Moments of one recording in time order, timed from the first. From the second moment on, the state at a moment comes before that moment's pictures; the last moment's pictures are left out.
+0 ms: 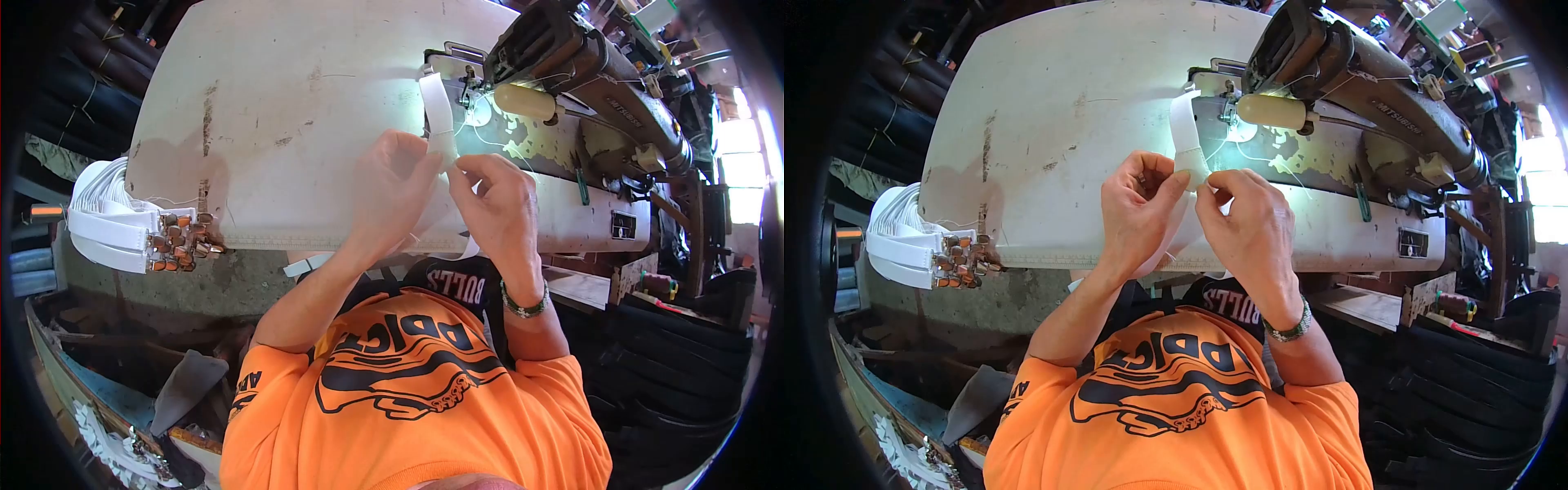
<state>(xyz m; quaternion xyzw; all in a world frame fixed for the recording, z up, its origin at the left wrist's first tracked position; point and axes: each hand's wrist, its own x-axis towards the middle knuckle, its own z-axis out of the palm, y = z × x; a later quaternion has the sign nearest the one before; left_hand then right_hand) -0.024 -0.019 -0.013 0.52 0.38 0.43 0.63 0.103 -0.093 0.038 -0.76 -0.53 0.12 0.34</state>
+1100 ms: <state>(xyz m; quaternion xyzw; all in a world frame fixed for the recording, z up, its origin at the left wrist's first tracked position) -0.052 -0.017 0.000 0.50 0.45 0.47 0.57 0.187 -0.085 0.008 -0.67 -0.71 -0.10 0.19</state>
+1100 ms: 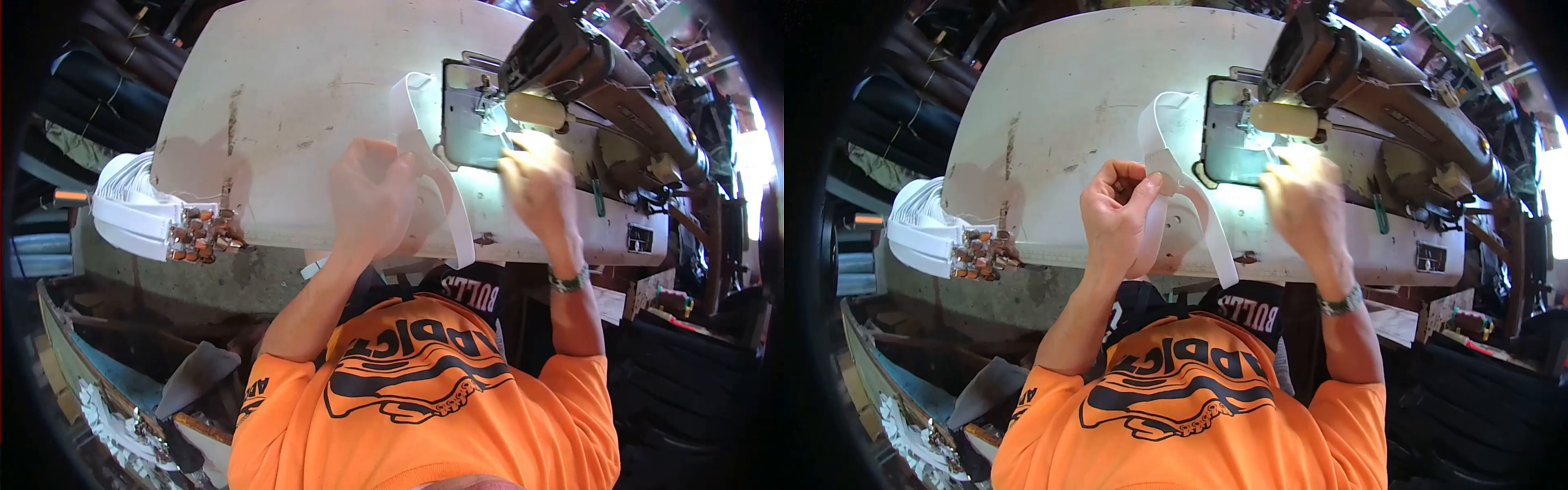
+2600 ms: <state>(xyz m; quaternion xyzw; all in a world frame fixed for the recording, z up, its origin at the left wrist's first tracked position) 0.016 0.048 -0.009 0.72 0.48 0.35 0.37 0.155 -0.061 0.008 -0.73 -0.62 0.11 0.27</state>
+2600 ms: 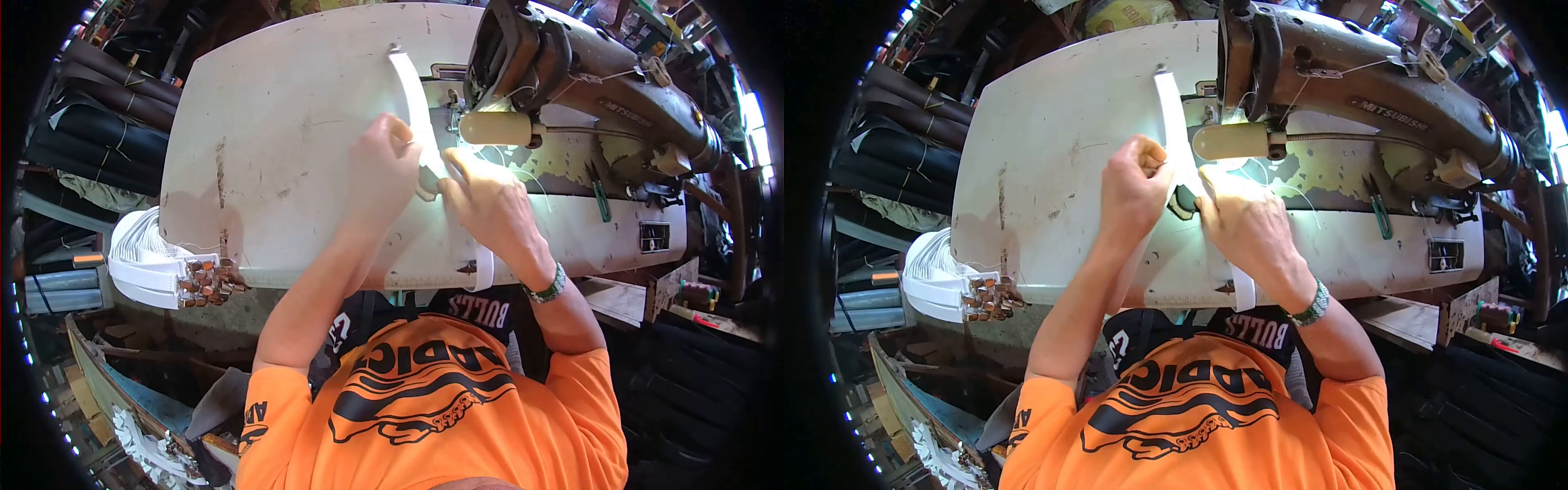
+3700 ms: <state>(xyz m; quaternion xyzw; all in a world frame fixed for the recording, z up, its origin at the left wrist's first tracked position) 0.025 0.065 -0.020 0.89 0.30 0.27 0.22 0.342 -0.173 0.139 -0.66 -0.66 0.00 0.35</state>
